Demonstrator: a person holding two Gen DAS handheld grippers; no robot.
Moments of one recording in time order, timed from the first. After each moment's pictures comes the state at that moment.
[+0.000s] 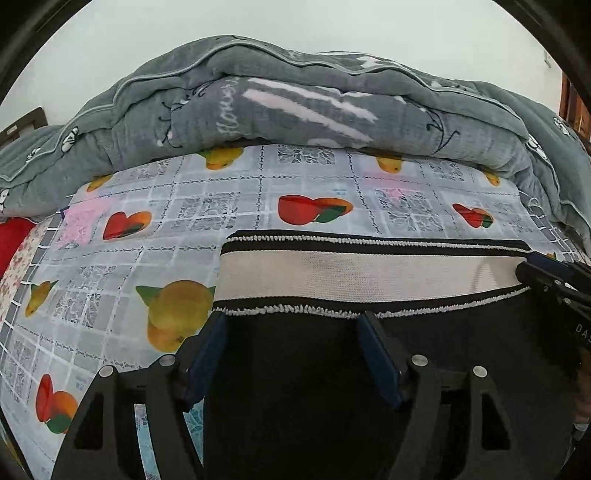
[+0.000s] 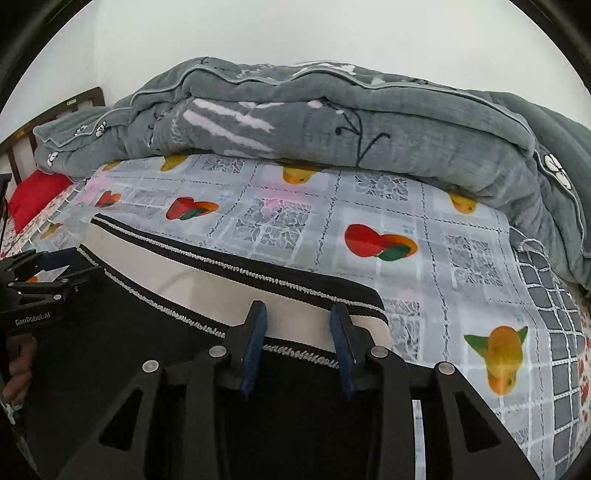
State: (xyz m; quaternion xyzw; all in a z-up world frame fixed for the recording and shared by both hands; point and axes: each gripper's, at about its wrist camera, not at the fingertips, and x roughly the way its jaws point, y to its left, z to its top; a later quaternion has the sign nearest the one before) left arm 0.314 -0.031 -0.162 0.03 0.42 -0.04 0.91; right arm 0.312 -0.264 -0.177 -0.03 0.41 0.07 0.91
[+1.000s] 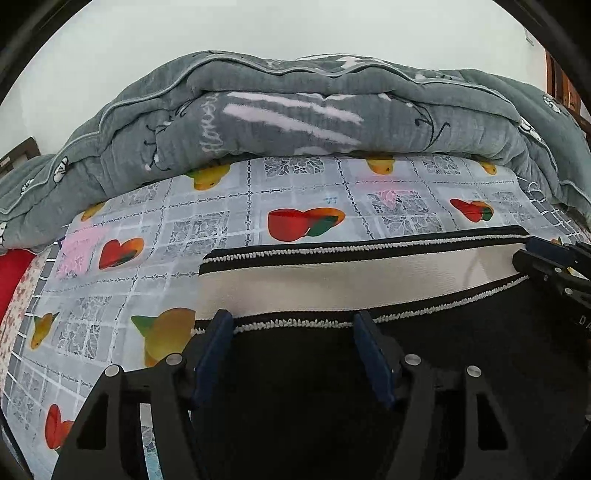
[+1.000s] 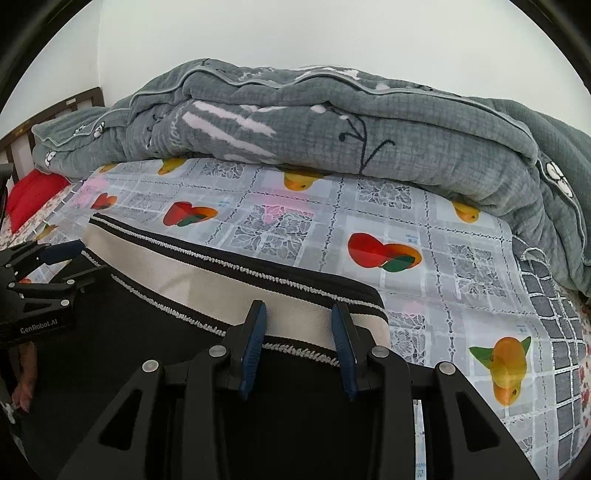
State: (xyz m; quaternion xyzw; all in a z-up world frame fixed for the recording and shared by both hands) left arm 0.322 -0.044 -0.160 0.07 0.40 -0.05 0.91; right arm 0.319 -0.258 -0.179 -0.04 0.40 0.07 0.91
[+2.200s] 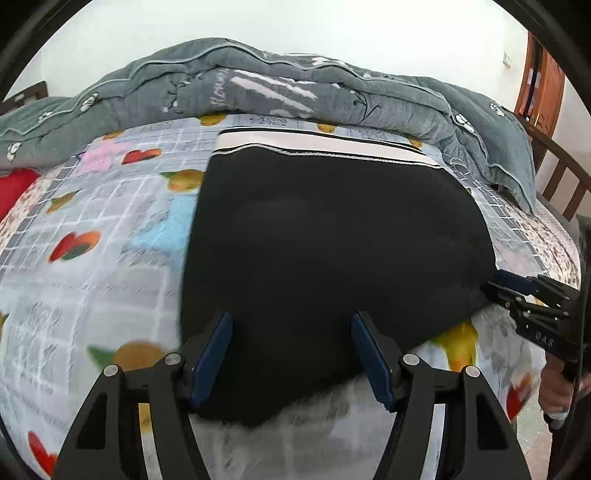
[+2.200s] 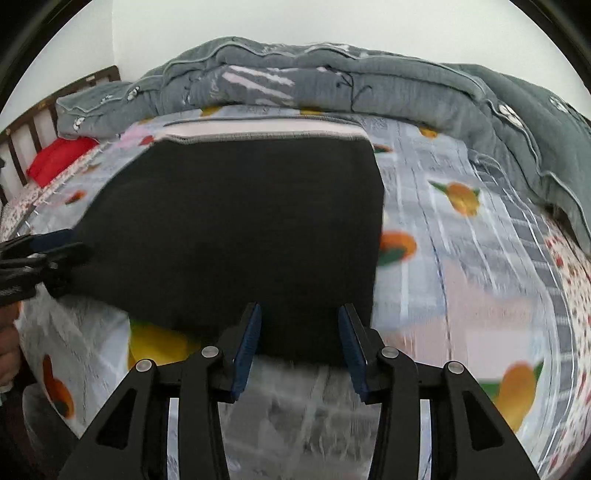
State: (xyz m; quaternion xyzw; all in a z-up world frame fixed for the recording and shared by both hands) left arm 0.127 -0.005 -0.154 0.00 0.43 -0.11 0.90; right arm 0.118 -0.275 -0.182 -0.03 0.44 0.06 0.89
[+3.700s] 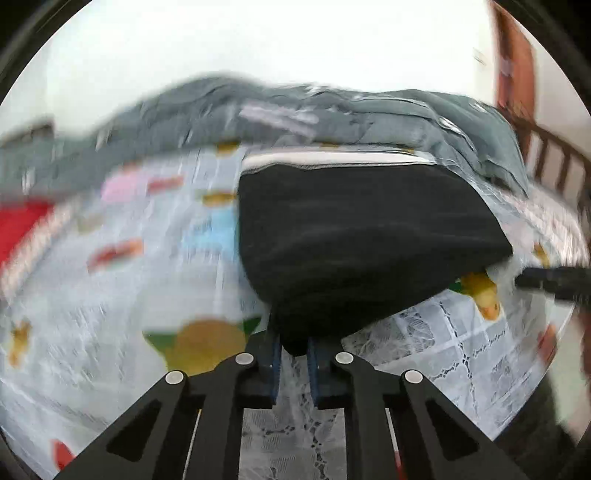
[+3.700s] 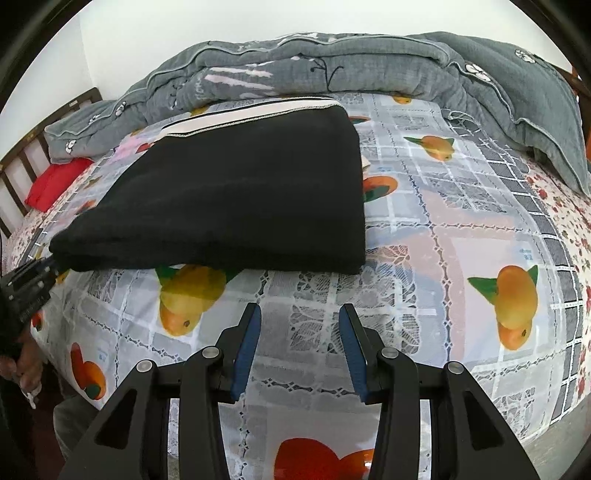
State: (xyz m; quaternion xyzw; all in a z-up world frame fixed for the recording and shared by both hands) left arm 0.098 0.037 -0.173 0.02 0.38 -0.12 0.92; right arm 0.077 -0.276 -0.180 0.03 0.47 0.05 0.88
